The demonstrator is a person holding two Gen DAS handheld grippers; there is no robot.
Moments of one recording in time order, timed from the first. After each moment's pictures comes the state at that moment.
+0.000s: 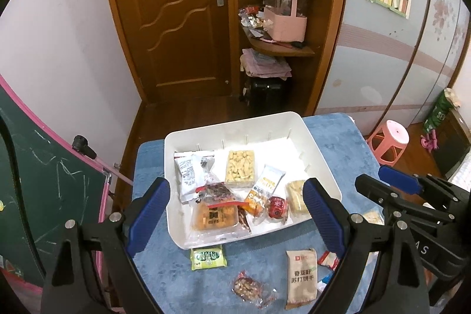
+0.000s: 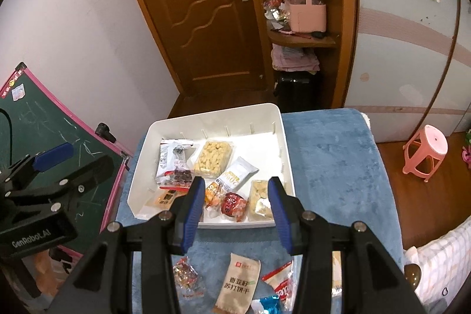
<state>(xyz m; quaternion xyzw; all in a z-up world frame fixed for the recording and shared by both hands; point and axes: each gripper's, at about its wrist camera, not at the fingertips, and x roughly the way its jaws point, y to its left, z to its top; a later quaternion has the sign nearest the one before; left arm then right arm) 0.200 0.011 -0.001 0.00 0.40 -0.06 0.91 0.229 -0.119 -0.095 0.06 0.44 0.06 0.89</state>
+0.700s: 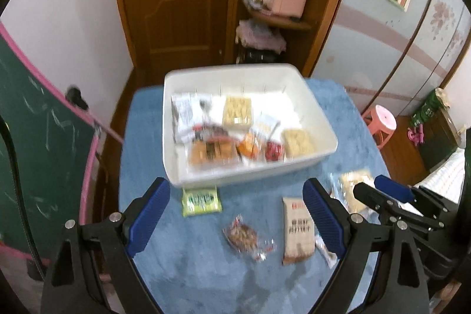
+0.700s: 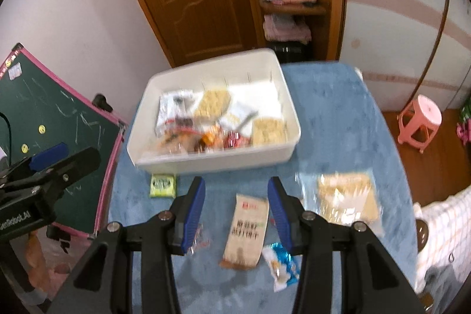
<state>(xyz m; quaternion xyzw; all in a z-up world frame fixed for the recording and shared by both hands) 0.136 0.042 -0.060 -0.05 0.47 -0.08 0.88 0.157 -0.103 -0.142 0.07 0.50 0.04 0.86</state>
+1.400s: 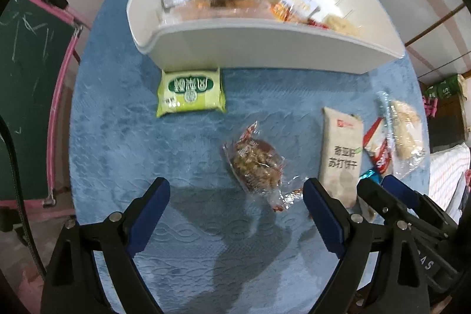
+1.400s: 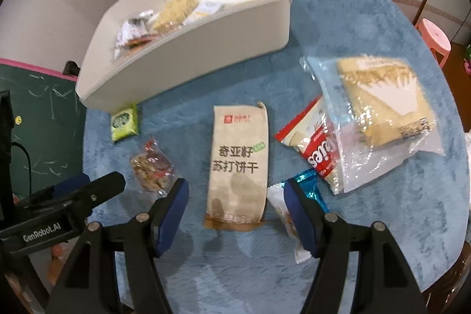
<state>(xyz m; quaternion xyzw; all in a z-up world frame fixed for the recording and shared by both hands) 0.141 0.027 -0.223 -0.08 0.65 -0.06 0.76 0.145 -0.108 -0.278 0.14 0.62 0.02 0.77</state>
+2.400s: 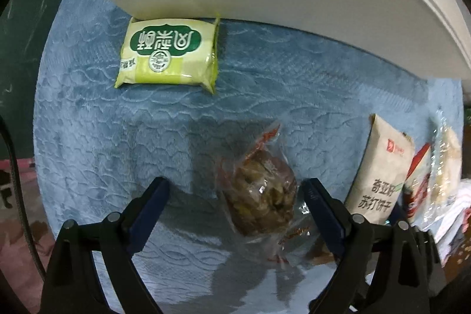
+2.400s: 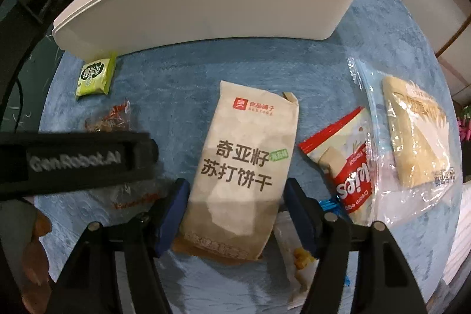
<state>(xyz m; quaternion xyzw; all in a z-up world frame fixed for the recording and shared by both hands) 0.180 -0.012 -0.303 -0.11 0.72 0.03 0.69 0.160 -0.047 -0.332 -0.01 0.63 0.04 0.78</state>
